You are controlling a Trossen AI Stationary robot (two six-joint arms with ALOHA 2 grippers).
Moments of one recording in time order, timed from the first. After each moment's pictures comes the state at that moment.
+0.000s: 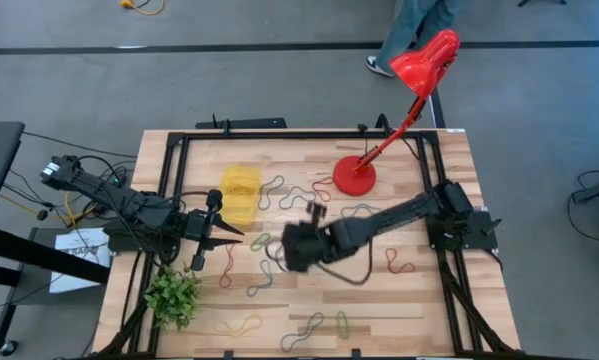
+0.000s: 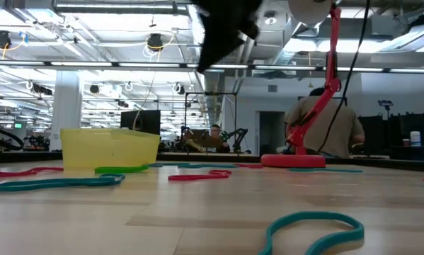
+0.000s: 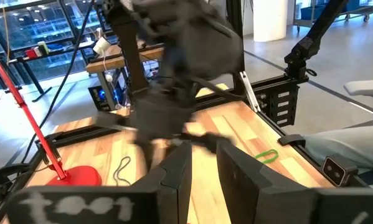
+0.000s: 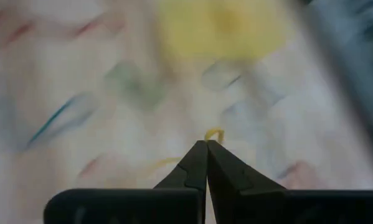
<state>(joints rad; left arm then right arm) -0.43 0.77 0.65 0.02 -0.24 0.15 0.28 2.00 1.72 -0.78 0.64 0.32</state>
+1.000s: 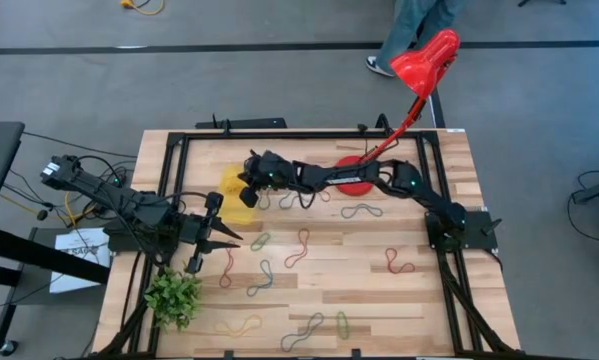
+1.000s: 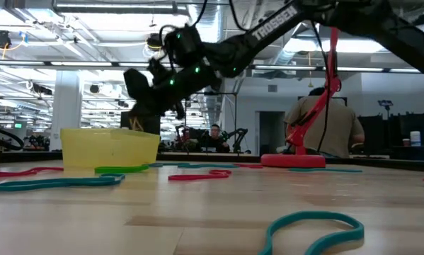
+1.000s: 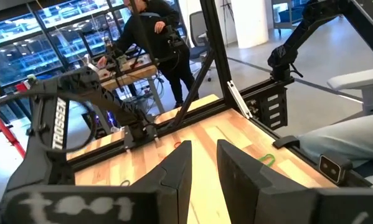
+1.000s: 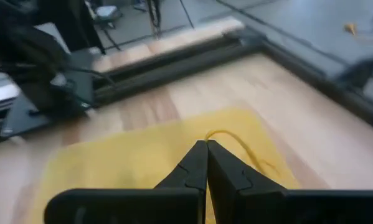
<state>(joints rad) -0.43 0.77 0.65 0.07 -0.17 0.27 -0.19 2.39 1.82 0.15 0.08 0.17</state>
